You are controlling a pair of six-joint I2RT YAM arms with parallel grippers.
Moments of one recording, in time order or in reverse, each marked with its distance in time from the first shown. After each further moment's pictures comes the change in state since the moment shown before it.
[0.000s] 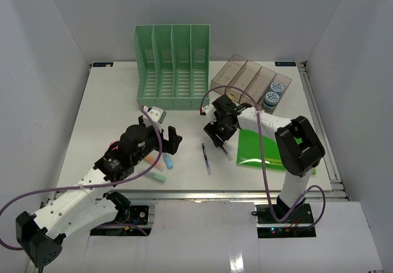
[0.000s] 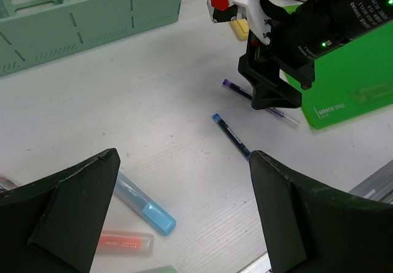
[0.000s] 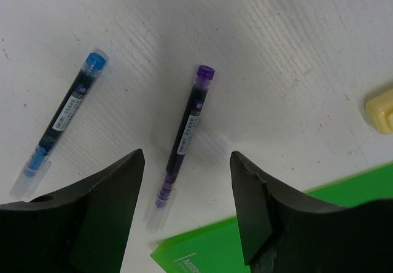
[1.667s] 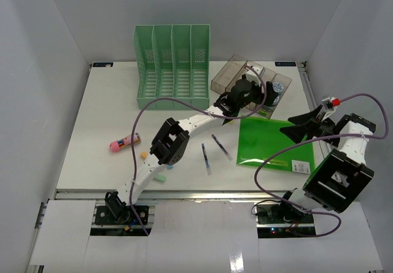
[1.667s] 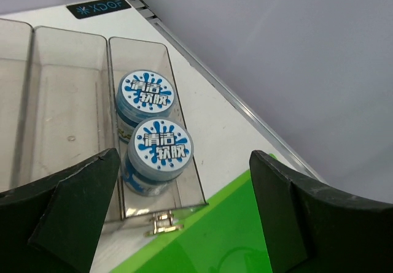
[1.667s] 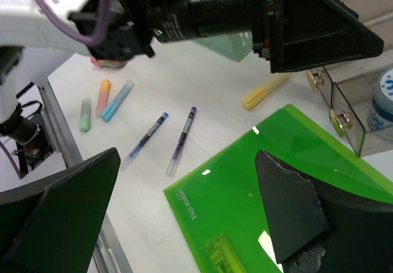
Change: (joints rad) left arm -0.175 1.745 1.560 0.457 0.118 -0.136; right arm -1.262 -0.438 -0.163 -0.769 -1.353 -1.080
